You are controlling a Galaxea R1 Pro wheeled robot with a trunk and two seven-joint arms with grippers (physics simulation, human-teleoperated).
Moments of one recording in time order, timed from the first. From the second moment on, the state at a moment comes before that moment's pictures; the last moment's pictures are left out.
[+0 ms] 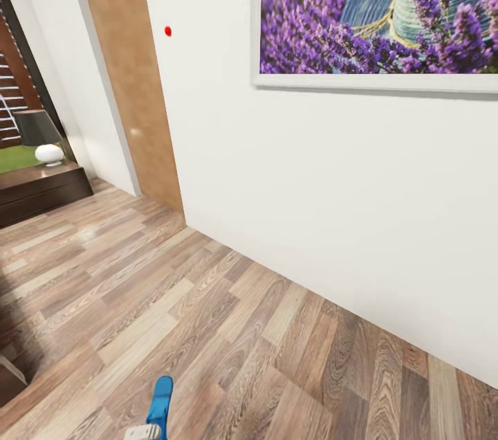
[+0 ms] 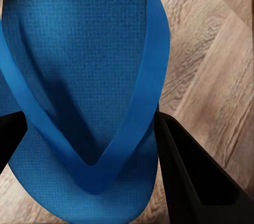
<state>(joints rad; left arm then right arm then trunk) -0.42 0.13 0.01 -0.02 0.16 -0.14 -0.48 -0.02 -0.26 -0.09 -0.53 -0.26 0.16 0.97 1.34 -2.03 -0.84</state>
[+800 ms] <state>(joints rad) -0.42 0.10 0.01 -0.02 0.02 -0.17 -0.47 -0.02 -0.26 -0.08 -0.53 -0.26 0.16 0.97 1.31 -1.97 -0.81</state>
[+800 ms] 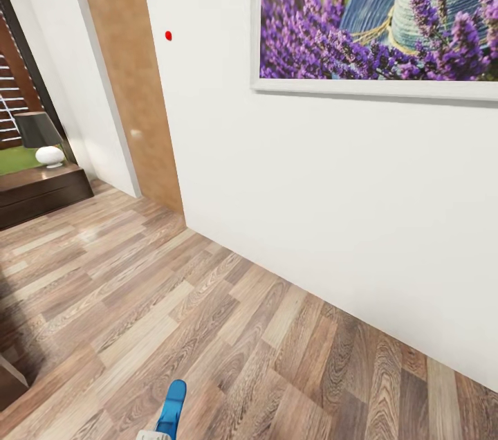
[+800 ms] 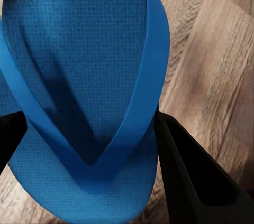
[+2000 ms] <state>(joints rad) -0.42 0.10 0.01 -0.02 0.02 -0.17 -0.47 -0.02 -0.25 -0.08 -0.53 -0.26 0.16 0.97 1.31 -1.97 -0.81</state>
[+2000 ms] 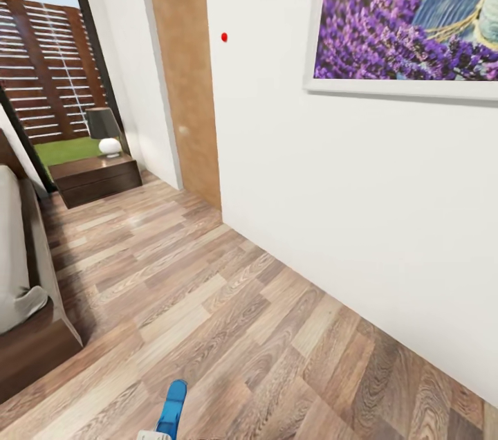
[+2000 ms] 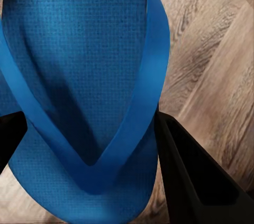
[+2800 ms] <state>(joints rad) -0.42 0.10 0.01 -0.02 0.02 -0.17 -0.47 -0.02 -0.25 -0.08 -0.53 -0.26 0.16 0.97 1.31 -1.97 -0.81</state>
